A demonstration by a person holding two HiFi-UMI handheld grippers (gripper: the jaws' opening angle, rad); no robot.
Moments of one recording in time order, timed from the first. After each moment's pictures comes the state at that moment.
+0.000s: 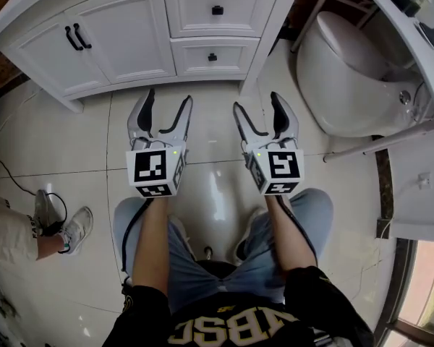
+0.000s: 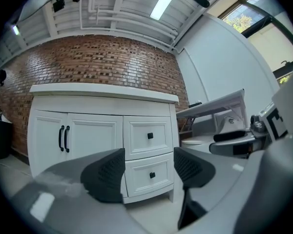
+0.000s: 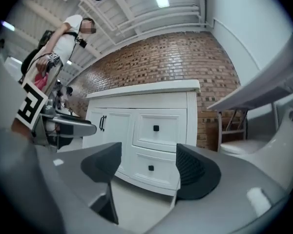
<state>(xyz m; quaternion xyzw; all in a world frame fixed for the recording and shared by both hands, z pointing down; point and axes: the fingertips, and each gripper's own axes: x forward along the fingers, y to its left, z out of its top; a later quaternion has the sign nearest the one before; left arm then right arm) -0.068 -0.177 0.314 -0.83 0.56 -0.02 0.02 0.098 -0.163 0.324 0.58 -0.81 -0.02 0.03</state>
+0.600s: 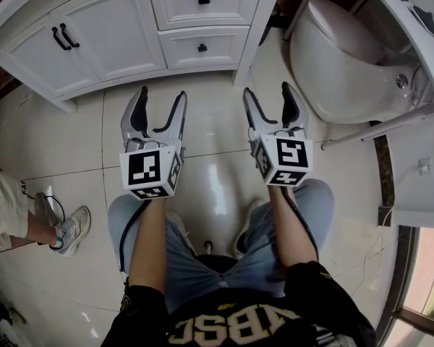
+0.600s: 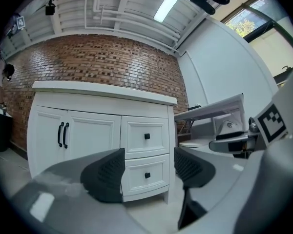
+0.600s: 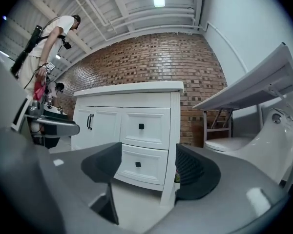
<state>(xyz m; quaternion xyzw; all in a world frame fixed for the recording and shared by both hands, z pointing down) -0.058 -0.164 0.316 -0.83 0.55 -0.01 0.01 0.139 -0.160 0.320 0.63 -0.78 -0.01 0.03</state>
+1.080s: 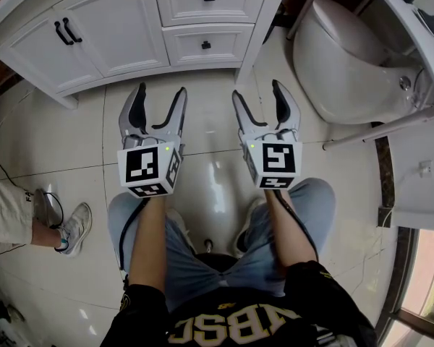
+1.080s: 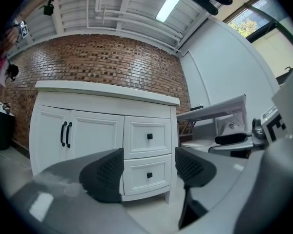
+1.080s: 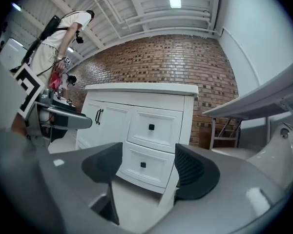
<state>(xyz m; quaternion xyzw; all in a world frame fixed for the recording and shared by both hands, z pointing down) -0.070 -0.166 0.314 -0.83 0.56 0.00 0.00 0.102 -0.155 0.322 0.60 -0.79 -0.05 0.07</state>
